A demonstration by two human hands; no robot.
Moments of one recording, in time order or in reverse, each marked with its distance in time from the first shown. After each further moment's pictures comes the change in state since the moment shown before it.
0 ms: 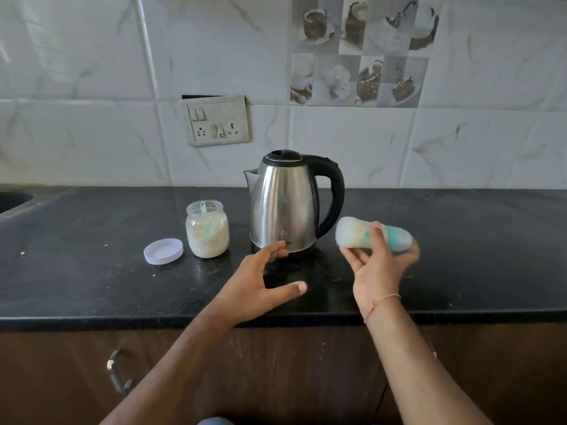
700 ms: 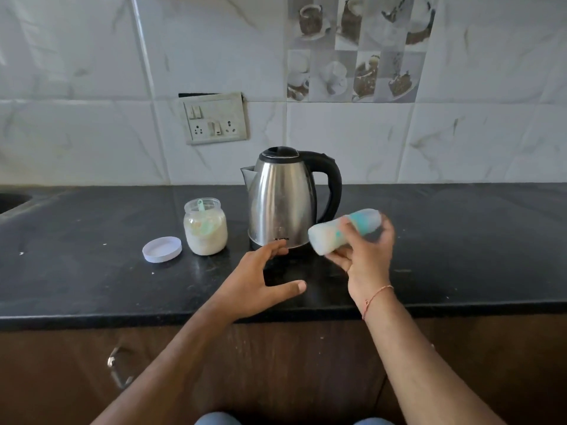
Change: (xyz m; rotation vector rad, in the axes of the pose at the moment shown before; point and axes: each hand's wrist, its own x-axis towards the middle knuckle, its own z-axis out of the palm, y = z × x) left_hand 0.000 0.002 0.001 0.057 -0.009 0.002; right_hand -0.009 0.005 0.005 -0.198 -0.072 -0.020
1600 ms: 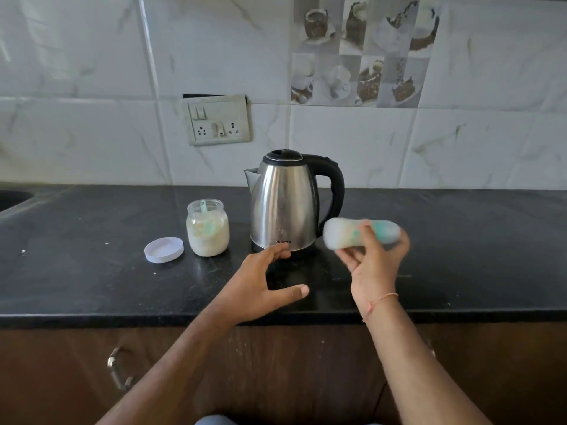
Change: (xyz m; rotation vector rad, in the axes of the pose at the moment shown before) left_hand -0.001 0.000 0.002 0.026 0.008 0.005; right_hand 0.005 -0.004 -0.004 0.138 0.036 0.010
